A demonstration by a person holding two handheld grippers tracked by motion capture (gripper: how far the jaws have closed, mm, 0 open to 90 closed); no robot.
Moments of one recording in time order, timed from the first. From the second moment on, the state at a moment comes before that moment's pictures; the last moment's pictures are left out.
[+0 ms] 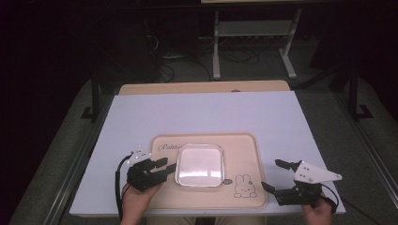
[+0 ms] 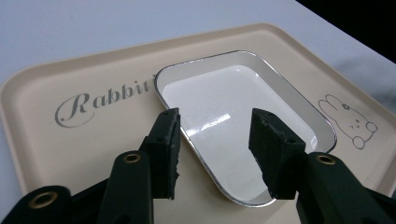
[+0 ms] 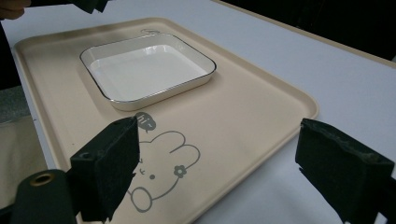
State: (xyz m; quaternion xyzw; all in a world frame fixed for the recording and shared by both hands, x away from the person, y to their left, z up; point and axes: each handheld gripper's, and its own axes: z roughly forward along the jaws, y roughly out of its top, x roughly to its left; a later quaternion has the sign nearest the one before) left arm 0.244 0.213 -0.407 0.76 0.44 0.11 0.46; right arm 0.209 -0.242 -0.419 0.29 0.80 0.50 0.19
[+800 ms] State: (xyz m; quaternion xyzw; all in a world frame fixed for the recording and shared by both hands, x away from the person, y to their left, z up) left arm 0.247 0.244 -0.407 0.79 0.37 0.14 0.47; right arm 0.211 -0.244 -0.421 0.29 0.80 0.49 0.19
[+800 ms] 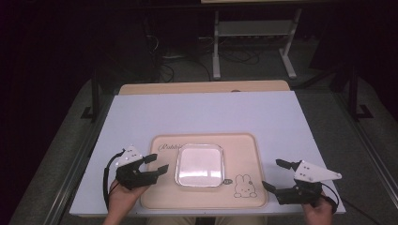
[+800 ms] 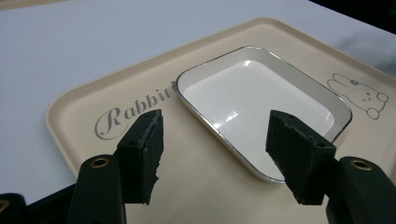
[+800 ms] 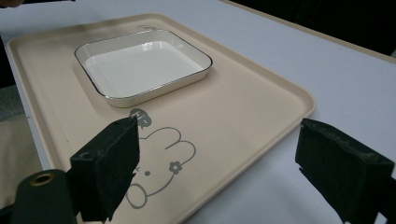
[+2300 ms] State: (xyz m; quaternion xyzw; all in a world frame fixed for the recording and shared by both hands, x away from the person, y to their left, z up) left arm 0.231 0.269 -0.424 0.79 0.38 0.17 0.45; right arm 0.211 -0.240 -0.420 0.28 0.80 0.49 0.18
